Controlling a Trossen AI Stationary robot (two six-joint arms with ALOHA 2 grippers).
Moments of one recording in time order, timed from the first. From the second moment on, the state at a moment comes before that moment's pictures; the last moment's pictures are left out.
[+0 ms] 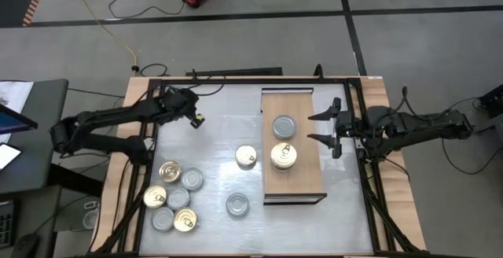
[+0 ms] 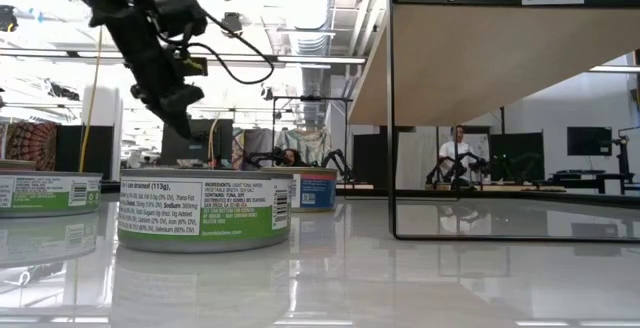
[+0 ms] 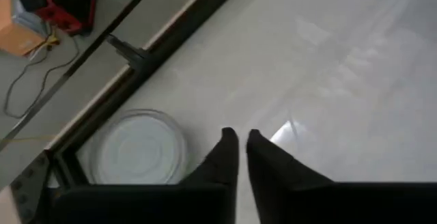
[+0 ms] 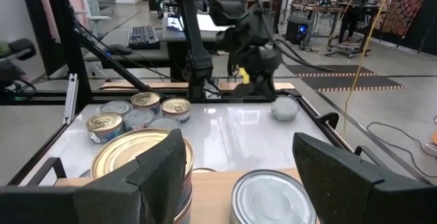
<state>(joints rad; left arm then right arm) 0.51 1.11 0.70 -0.49 -0.48 -0.09 0.11 0.62 0.65 -0.12 0.24 -0.03</state>
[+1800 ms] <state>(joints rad) 0.09 1.38 0.74 -0.57 -0.04 -0.13 0.11 0.66 0.65 -0.07 0.24 -0.08</state>
